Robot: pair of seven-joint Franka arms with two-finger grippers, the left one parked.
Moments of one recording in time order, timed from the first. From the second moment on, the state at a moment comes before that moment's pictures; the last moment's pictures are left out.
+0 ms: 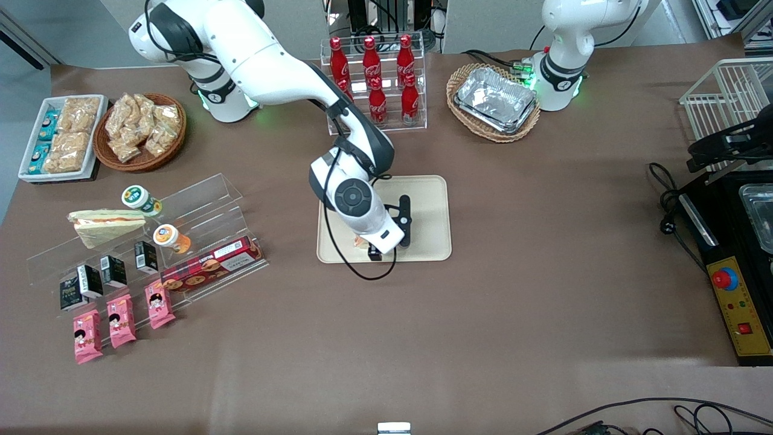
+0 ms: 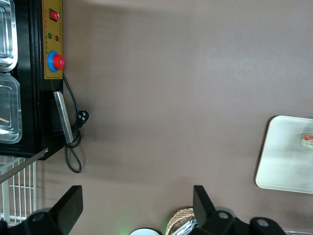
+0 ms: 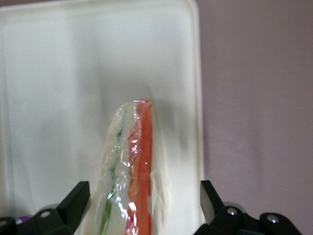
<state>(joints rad) 0.80 0.73 -0.11 -1.46 0.27 2.15 -0.94</state>
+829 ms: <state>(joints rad) 0.39 0.32 -0.13 -1.43 0.27 1.78 -0.62</state>
